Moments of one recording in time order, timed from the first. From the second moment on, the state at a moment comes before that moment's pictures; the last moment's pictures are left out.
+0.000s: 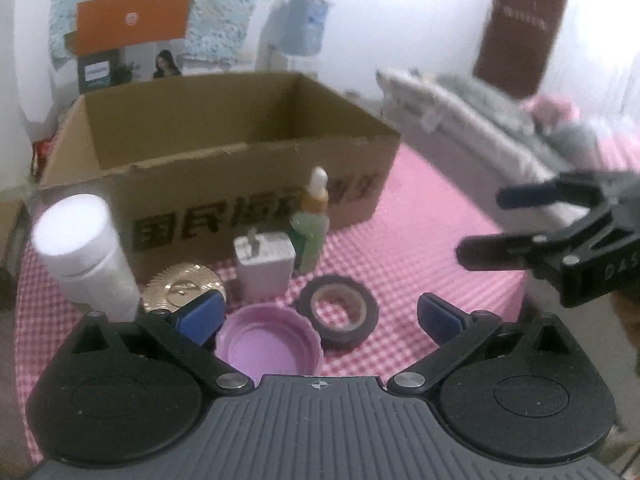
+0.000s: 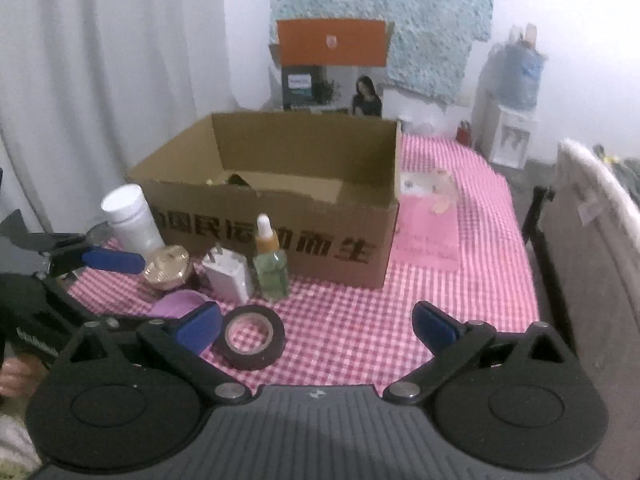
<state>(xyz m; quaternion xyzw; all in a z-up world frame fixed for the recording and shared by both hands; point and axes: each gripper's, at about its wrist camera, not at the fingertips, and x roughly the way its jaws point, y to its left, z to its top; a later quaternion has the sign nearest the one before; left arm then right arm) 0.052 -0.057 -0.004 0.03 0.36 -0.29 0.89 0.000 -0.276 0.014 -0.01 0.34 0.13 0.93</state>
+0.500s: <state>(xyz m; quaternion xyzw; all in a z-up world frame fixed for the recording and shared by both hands) 0.065 -0.114 -0.035 0.18 0.38 -0.33 0.84 0.061 -0.262 -0.026 0.07 0.44 0.19 0.88</state>
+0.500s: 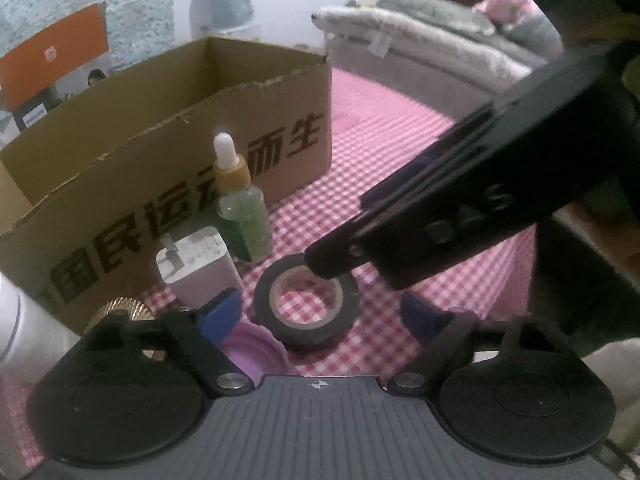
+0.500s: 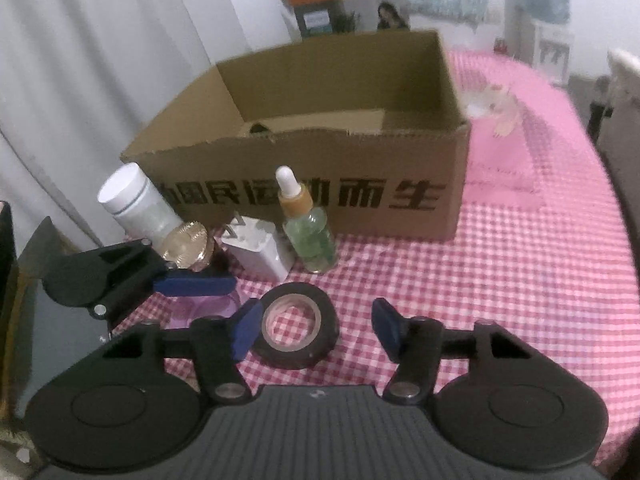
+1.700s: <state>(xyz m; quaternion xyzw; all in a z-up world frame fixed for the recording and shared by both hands) 0.065 -0.167 -0.047 0.21 0.39 -0.38 0.81 0.060 -0.313 -0.057 0.07 0.47 0.16 0.86</state>
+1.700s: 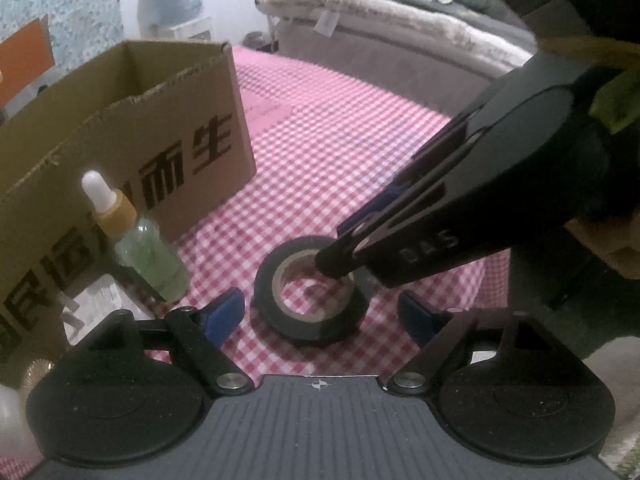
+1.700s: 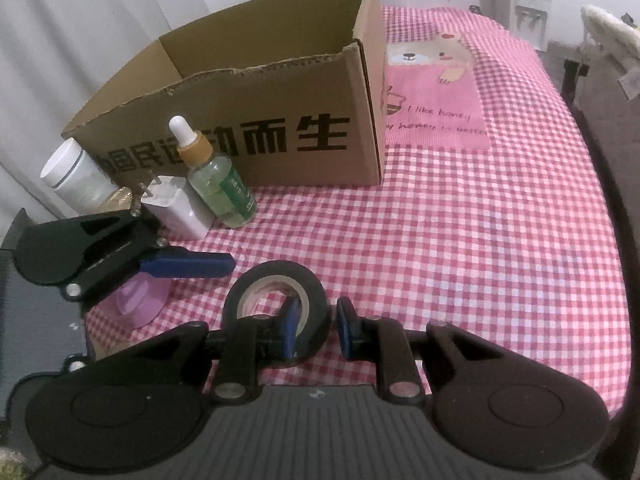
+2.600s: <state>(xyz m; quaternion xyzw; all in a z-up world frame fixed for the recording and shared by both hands) 0.053 -0.161 -0.027 0.19 0.36 -0.37 0.84 0.050 -0.305 -0.040 0.05 0.44 0.17 0.88</state>
